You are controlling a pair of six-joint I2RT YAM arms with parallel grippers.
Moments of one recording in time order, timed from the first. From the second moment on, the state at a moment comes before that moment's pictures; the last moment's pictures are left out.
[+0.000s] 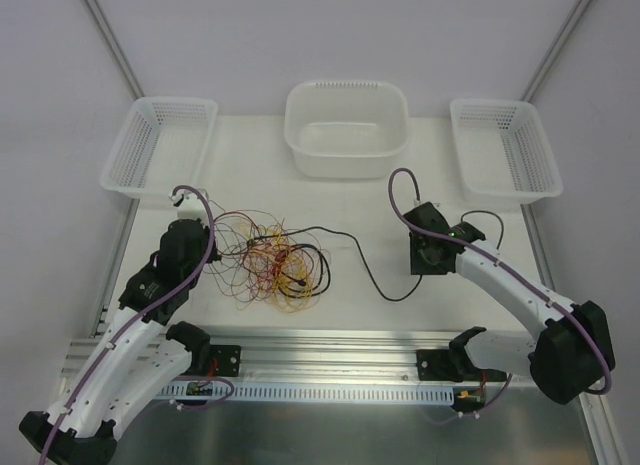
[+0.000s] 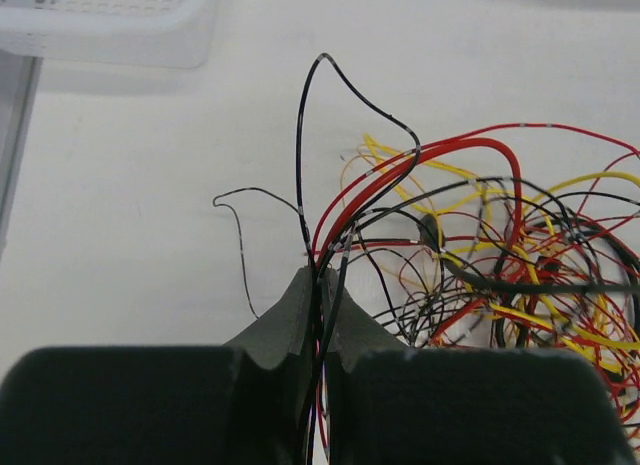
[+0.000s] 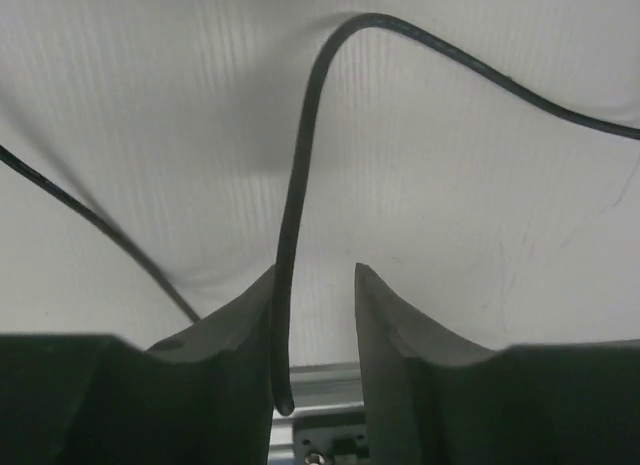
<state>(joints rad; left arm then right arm) -0.43 0.60 0.69 -0.61 -0.45 -0.22 0.56 1.15 0.83 -0.89 0.32 0.48</state>
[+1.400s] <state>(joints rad) -0.43 0.60 0.67 -0.57 -0.31 -0.17 0.74 1.73 1.31 -0.47 -0.24 -0.22</state>
